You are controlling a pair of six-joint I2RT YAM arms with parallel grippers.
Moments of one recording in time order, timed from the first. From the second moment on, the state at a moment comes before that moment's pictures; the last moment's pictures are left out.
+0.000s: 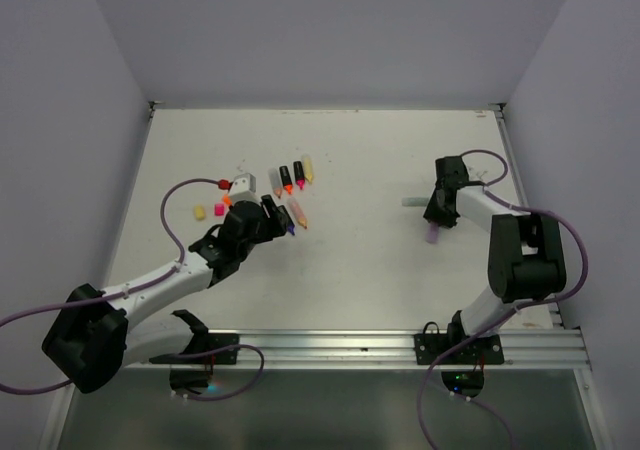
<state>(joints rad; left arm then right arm) -0.64 1.14 0.53 0.06 -0.32 -0.72 0.07 1.64 0.93 -0.42 0.21 0.49</state>
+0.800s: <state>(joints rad) -0.71 1.37 0.56 0.36 0.09 -0.62 0.35 1.38 0.91 -0.47 0.24 0.58</state>
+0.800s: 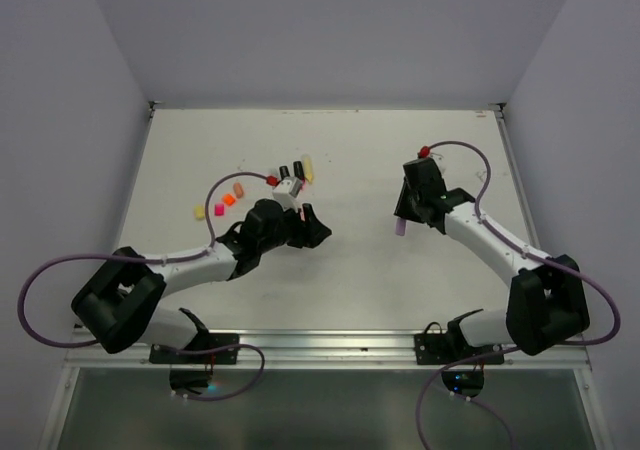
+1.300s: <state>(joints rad) -0.75 1.54 0.60 0.64 0.28 -0.73 0.61 1.42 0.94 -0.36 0.21 0.75</state>
